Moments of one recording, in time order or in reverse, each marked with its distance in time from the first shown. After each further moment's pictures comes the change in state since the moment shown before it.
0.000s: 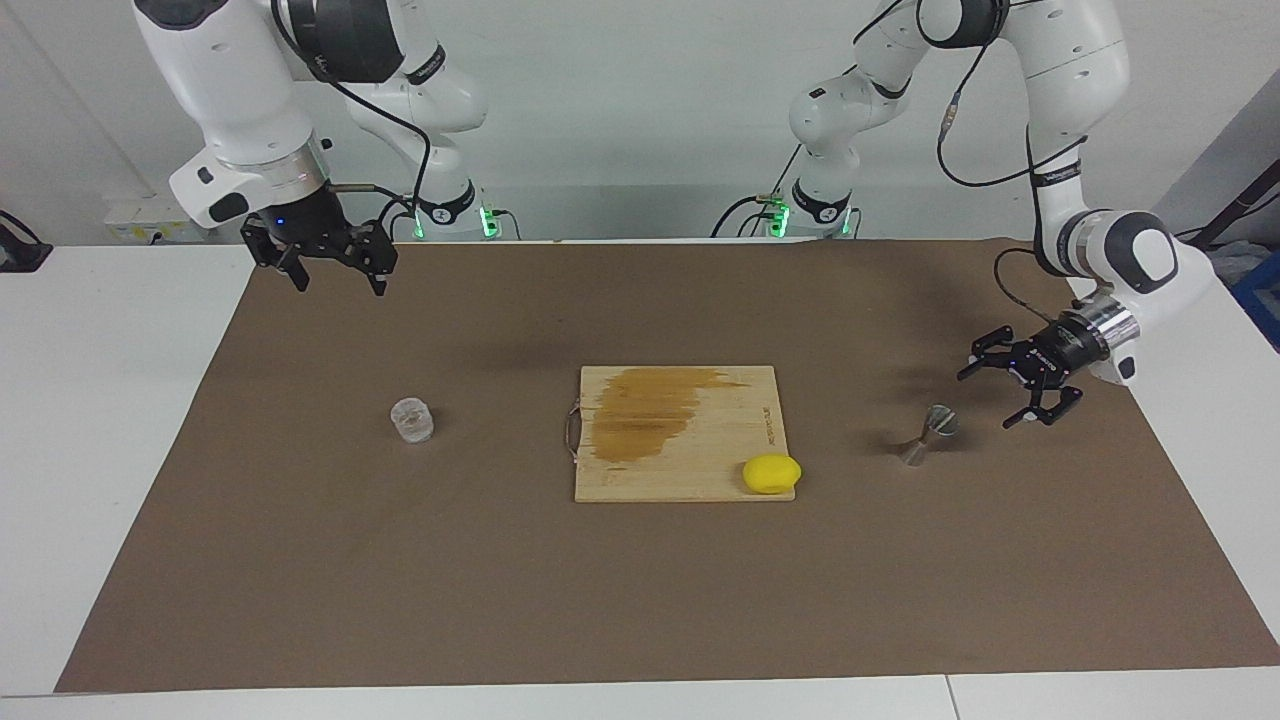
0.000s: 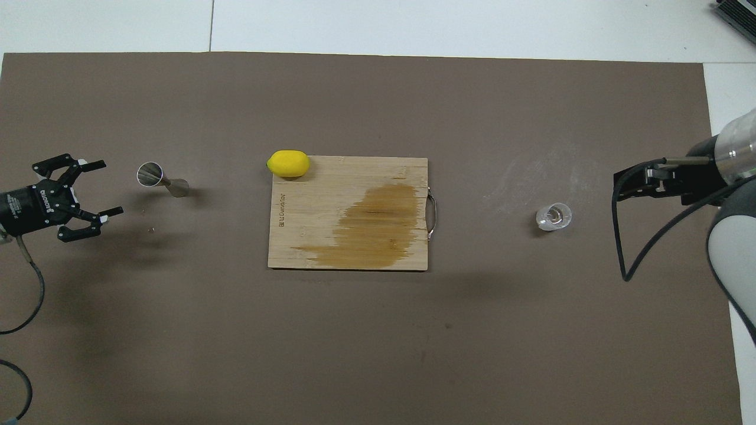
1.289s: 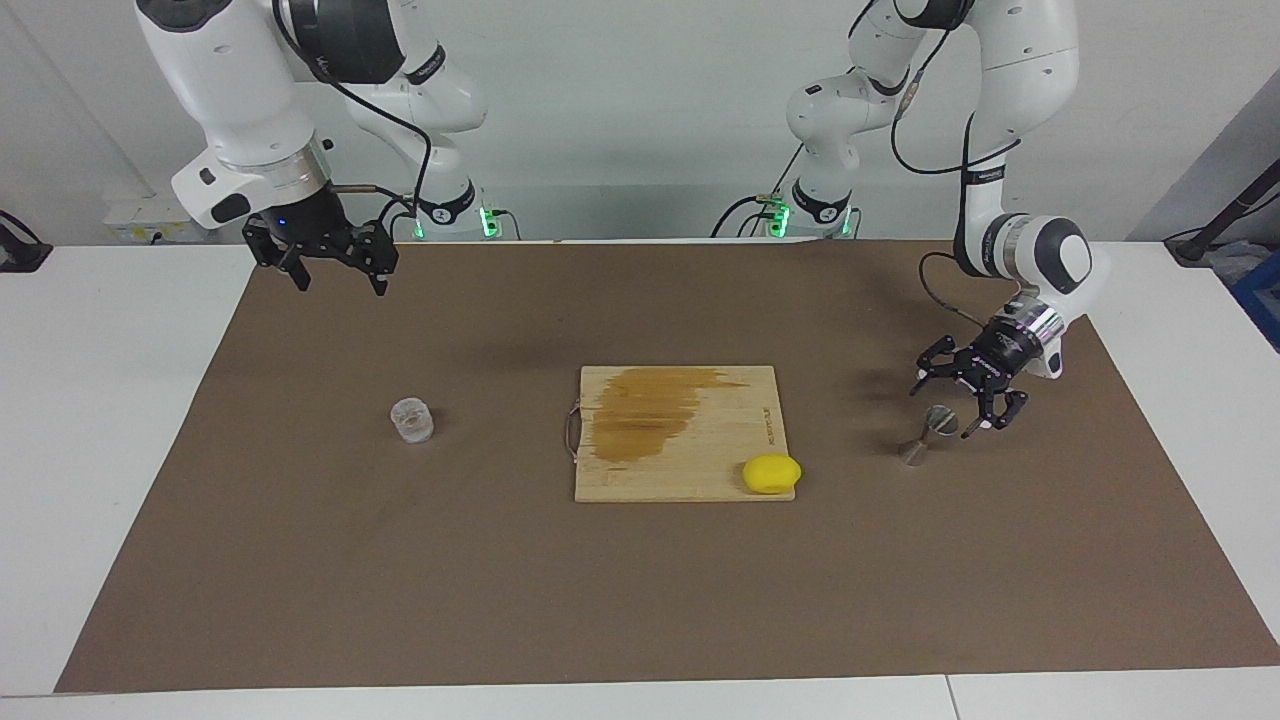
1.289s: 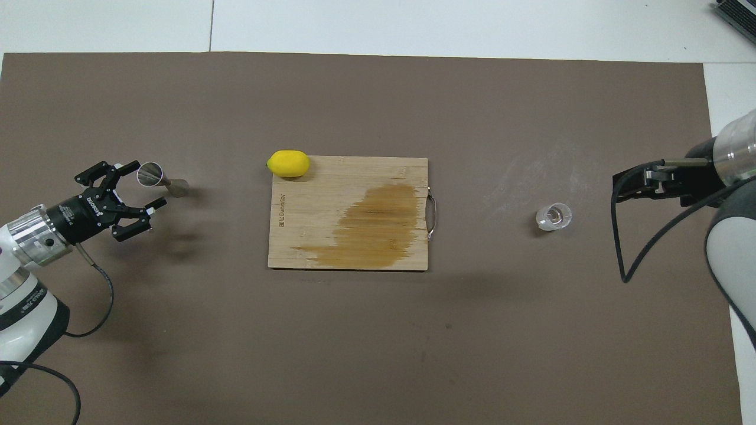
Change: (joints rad) left arm -0.134 -0.064 -0.015 -0.173 -0.308 0.222 0.010; right arm 0.000 -0.003 0.001 -0.007 0.000 0.000 0.000
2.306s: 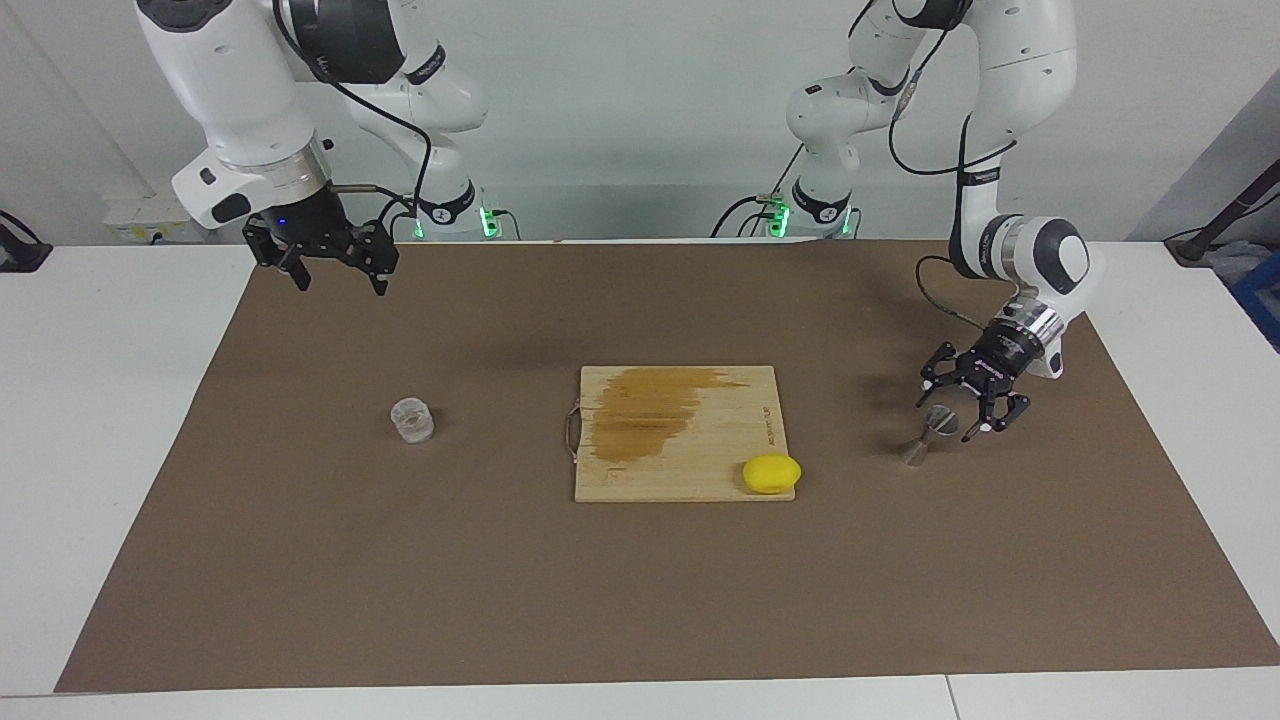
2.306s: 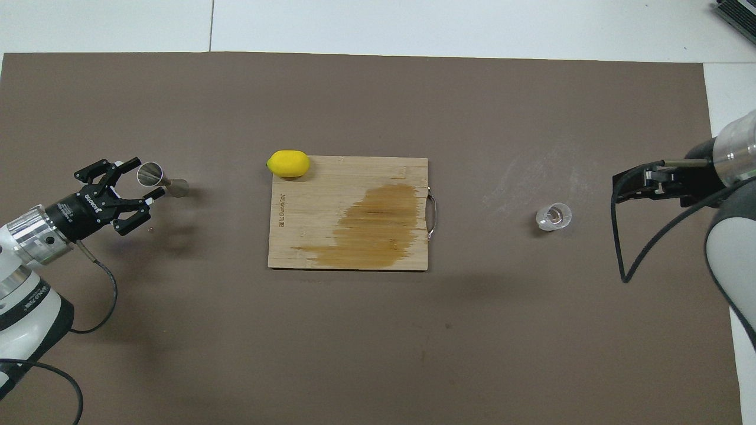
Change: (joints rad) left arm -0.005 0.000 0.000 0.000 -0.058 0.031 0.007; right arm 0.000 -0.001 0.000 -0.002 0.000 0.000 0.000
